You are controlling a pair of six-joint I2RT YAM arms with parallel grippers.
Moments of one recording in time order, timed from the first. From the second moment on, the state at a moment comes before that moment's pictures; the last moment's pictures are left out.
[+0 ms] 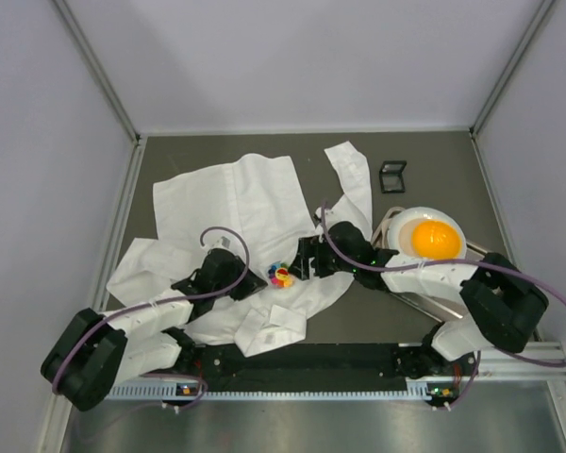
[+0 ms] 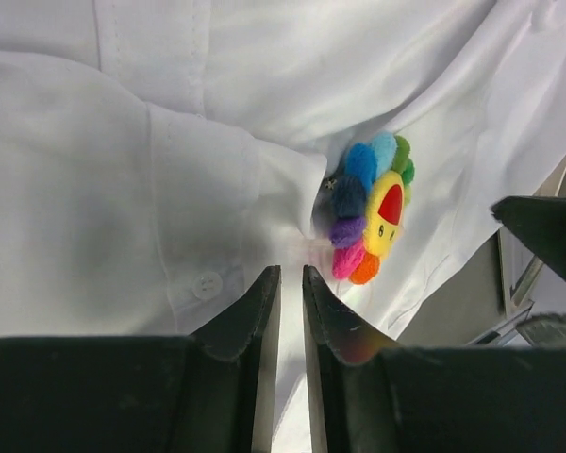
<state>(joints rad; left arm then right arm) -0.59 1.06 0.27 0.06 0.09 -1.12 0.83 1.46 0.63 0.25 -0.16 0.68</state>
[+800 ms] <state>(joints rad) -0.59 1.25 0.28 0.37 0.17 -1.12 1.07 1.51 0.69 0.14 0.16 0.06</state>
